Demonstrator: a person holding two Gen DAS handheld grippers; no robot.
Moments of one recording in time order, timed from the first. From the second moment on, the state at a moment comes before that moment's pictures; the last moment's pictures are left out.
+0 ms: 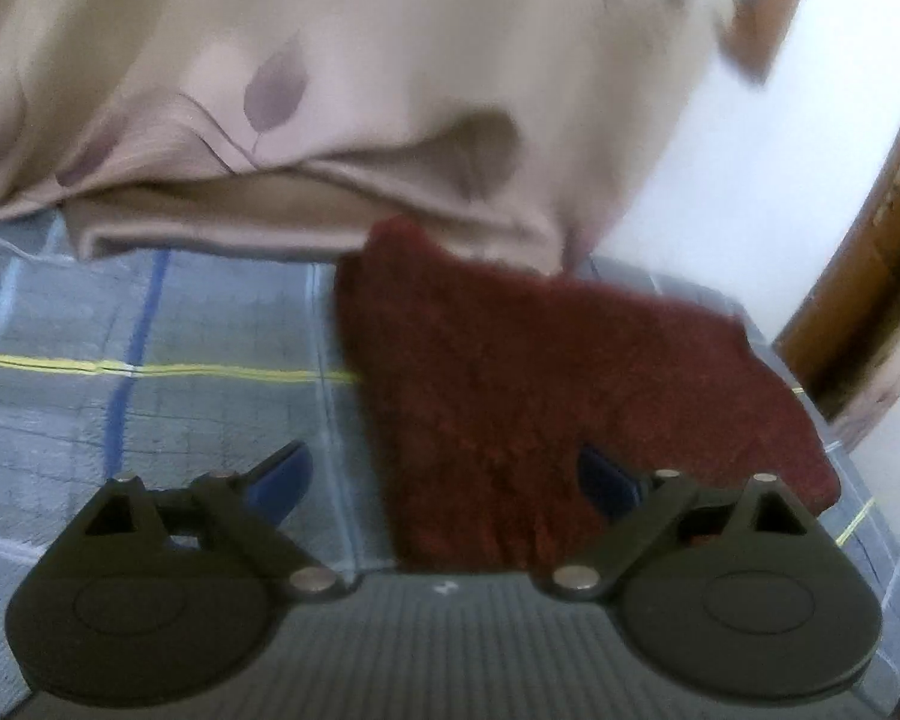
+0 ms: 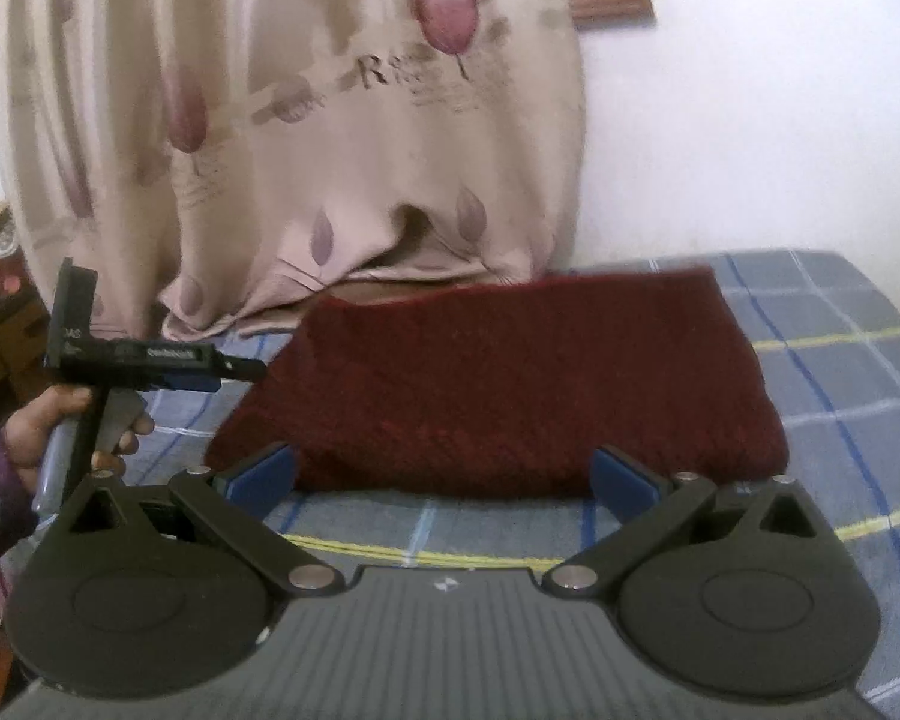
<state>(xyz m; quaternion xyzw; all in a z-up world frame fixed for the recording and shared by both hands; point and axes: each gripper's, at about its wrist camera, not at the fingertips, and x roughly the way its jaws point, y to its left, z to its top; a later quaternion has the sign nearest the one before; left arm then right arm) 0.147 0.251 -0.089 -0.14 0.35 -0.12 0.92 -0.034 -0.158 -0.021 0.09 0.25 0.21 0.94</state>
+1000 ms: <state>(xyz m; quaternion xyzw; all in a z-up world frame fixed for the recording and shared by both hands) 0.227 0.234 -0.108 -0.24 0.39 -0.25 0.86 0.055 -0.204 -0.026 0.16 0.23 0.28 0.92</state>
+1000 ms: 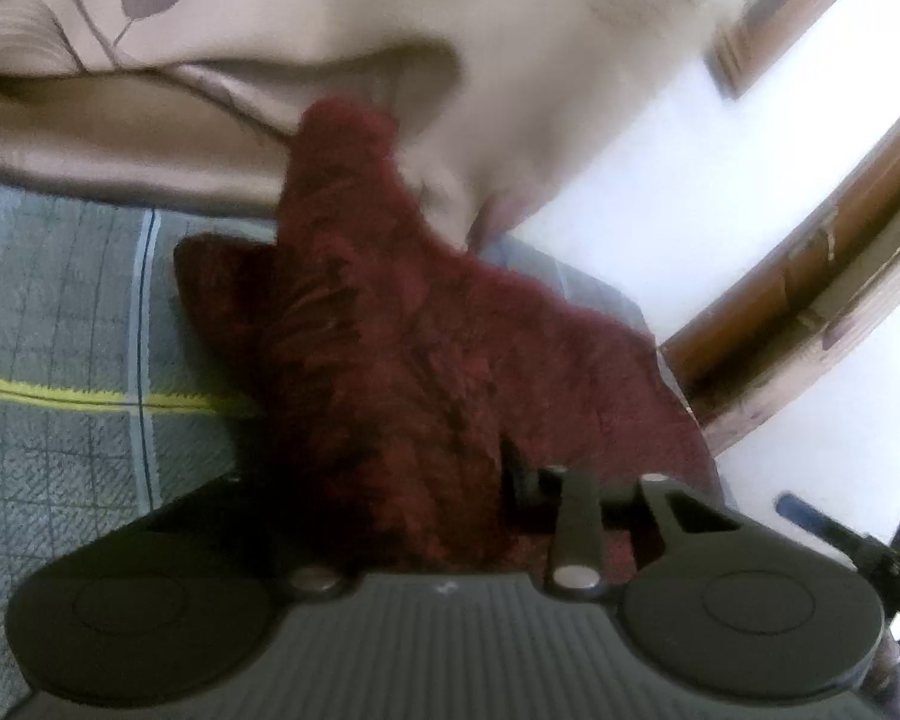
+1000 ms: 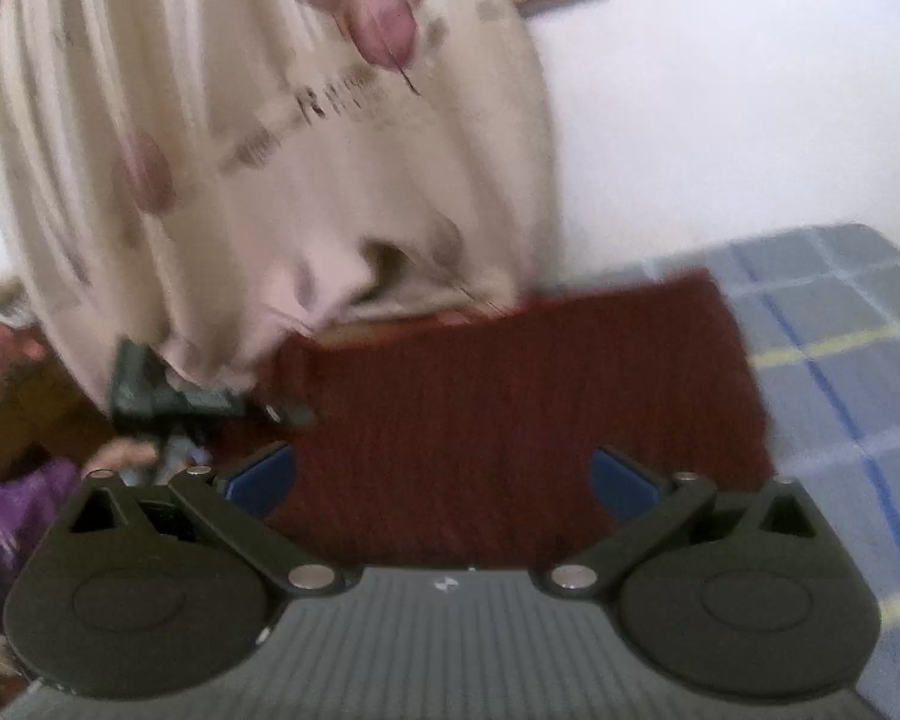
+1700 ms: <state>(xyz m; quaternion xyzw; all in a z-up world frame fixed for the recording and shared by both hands) 0.231 0.136 -0.027 -0.26 0.42 -0.22 0.84 0.249 -0.094 -0.076 0.16 0.38 0.30 0.86</state>
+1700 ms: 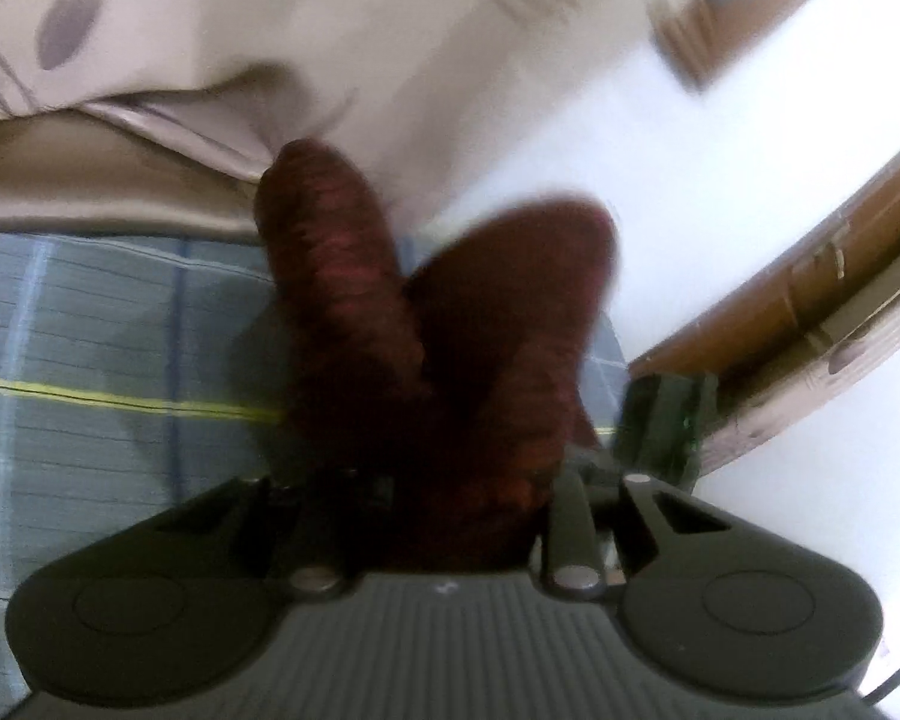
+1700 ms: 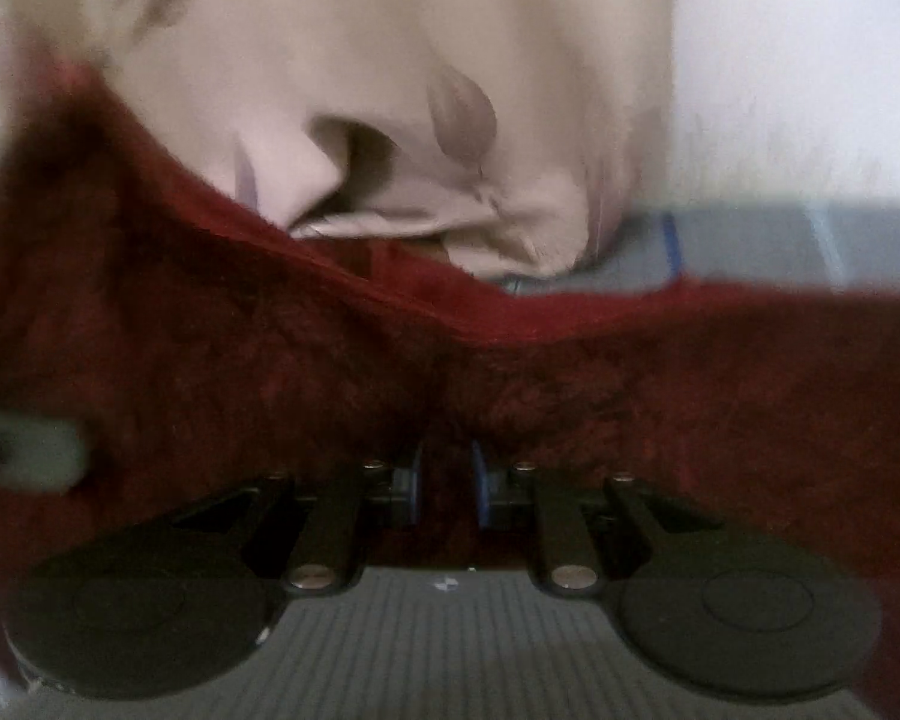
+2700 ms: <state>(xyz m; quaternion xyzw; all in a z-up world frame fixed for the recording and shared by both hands) 0.239 0.019 -0.087 -0.36 0.36 -0.41 0.76 0.177 -0.335 -0.078 0.56 0.30 0.29 0.71</state>
